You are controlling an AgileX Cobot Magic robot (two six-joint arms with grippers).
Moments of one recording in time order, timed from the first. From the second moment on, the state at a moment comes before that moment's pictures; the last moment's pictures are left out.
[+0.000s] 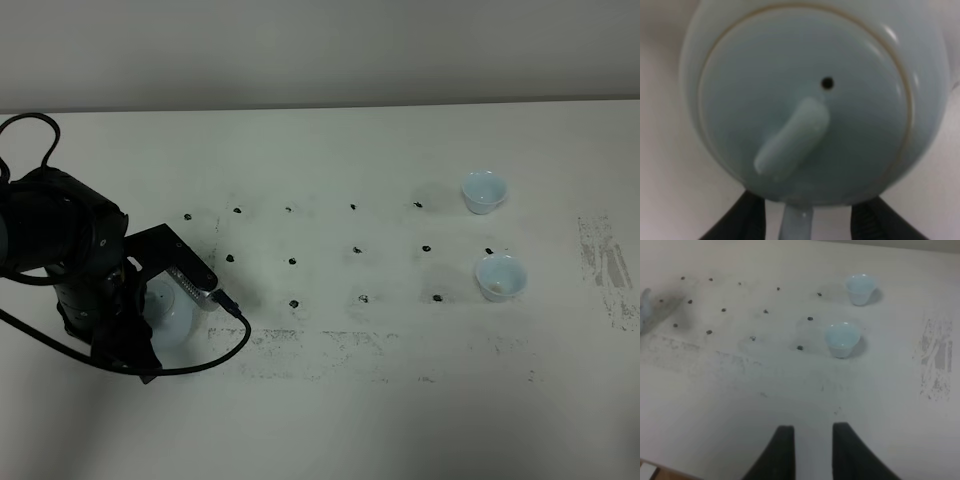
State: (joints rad) left arm -0.38 1.80 -0.95 0.28 0.72 0.29; right arm 0.01 -0.01 -0.52 0.26 1.11 -0.17
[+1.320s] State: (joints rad) left arm -0.38 1.80 -0.95 0.27 0.72 0.23; right arm 0.01 -0.01 -0.52 0.26 1.11 -0.17
